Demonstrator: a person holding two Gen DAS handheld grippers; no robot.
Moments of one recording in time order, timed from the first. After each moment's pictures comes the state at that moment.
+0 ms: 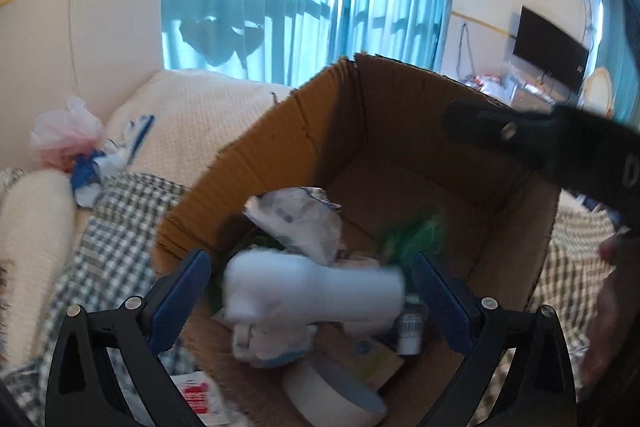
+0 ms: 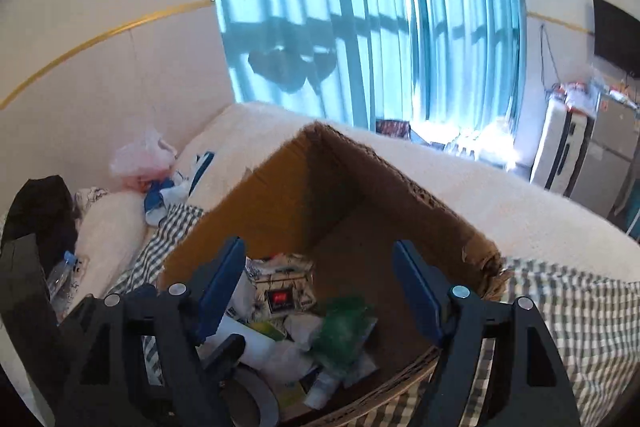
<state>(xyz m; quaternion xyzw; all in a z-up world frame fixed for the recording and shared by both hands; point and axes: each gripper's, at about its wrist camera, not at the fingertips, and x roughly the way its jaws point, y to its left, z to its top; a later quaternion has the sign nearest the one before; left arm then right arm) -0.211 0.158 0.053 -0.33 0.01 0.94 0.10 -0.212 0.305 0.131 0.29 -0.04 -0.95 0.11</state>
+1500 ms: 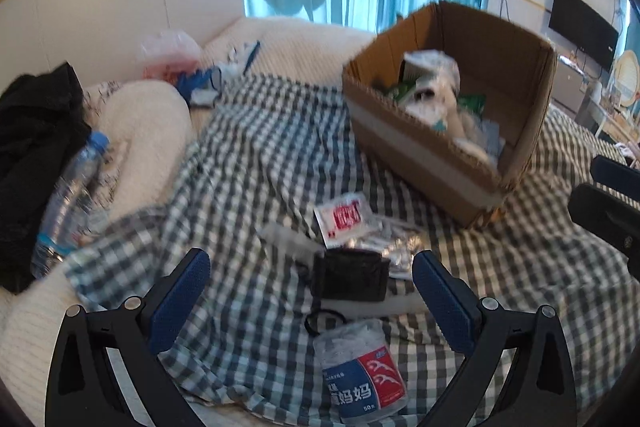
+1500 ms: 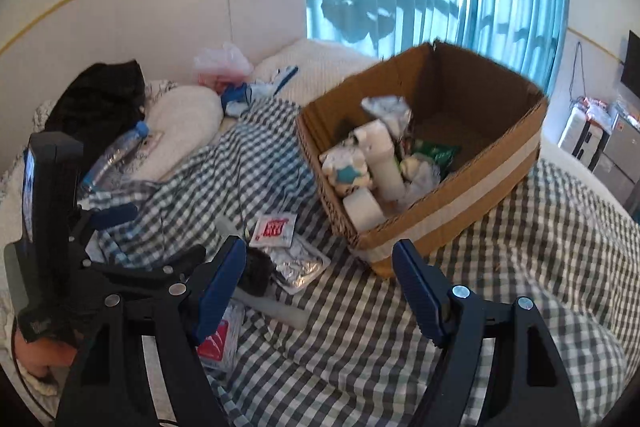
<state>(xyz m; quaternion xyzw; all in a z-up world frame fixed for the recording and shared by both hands) -0.057 0.012 0.006 -0.40 0.02 0.92 0.03 -0.032 0.199 0.067 0.36 0.05 -0.92 0.16</state>
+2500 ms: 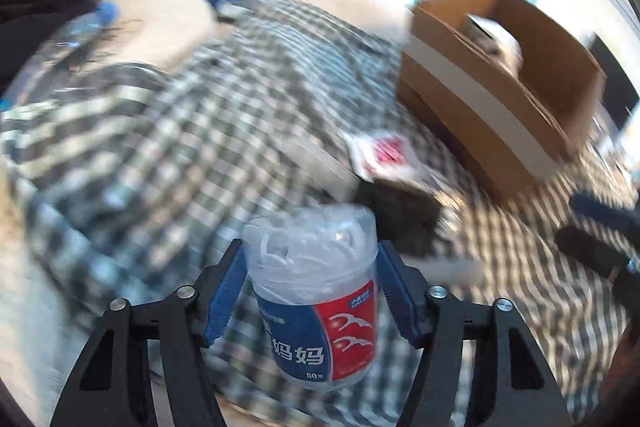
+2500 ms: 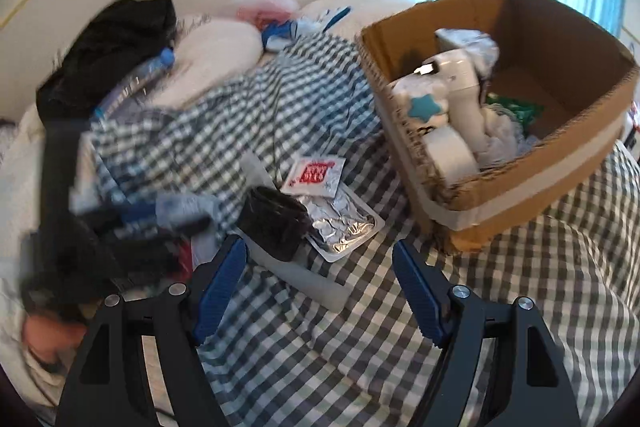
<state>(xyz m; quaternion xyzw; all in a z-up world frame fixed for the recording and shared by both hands) -0.049 -0.038 -0.069 -0.43 -0.11 0.89 0.00 -0.059 0.156 -0.007 0.41 0.11 -0.87 0.23</state>
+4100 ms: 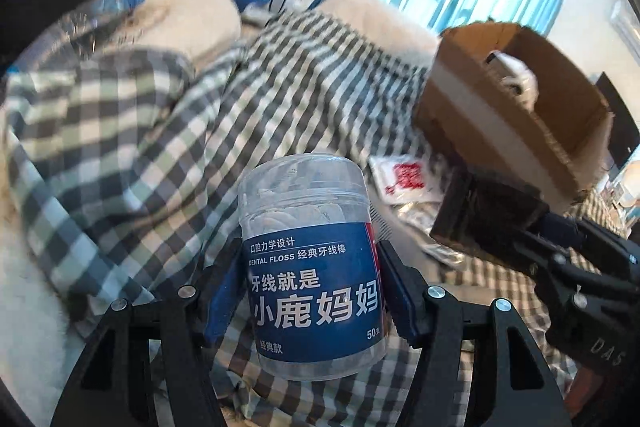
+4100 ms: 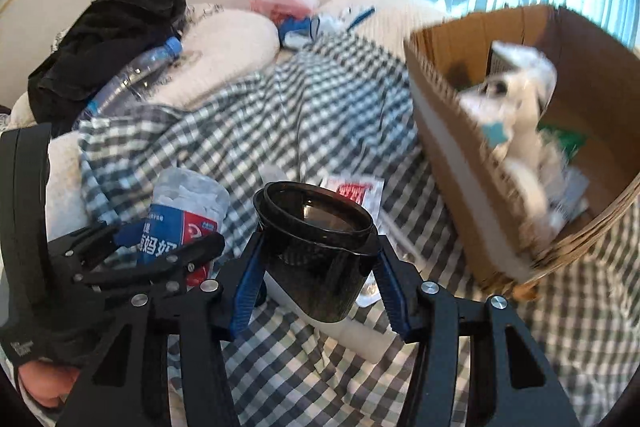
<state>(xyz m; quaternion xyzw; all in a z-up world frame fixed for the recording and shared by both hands) -0.048 -0.058 -0.070 -0.41 -0.15 0.90 0.00 -0.070 0.114 -0.004 0.39 0.12 -0.88 0.24</state>
